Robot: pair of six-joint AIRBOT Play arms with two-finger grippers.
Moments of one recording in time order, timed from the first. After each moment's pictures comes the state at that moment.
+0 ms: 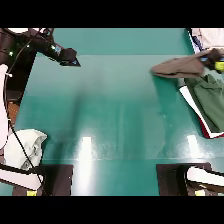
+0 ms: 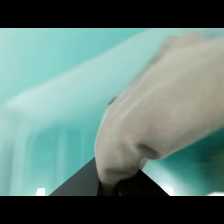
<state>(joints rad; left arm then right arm) -0.16 -1.63 1.94 1.05 -1.42 -1.38 -0.48 -1.36 1.33 -0.65 0.93 1.20</state>
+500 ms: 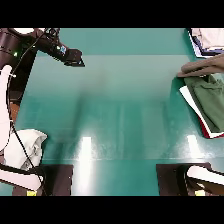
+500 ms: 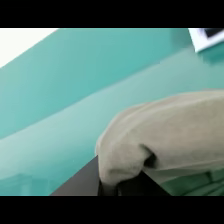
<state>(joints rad) -0.19 -1.63 1.94 1.05 -1.41 -1.38 -0.72 -1.32 1.49 -0.66 1.04 1.14</state>
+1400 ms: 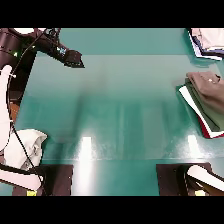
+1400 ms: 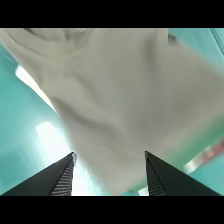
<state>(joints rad) -0.19 -1.63 1.94 1.06 -1.43 -1.34 -0.82 -1.17 1.59 -1.33 1.60 1.43</state>
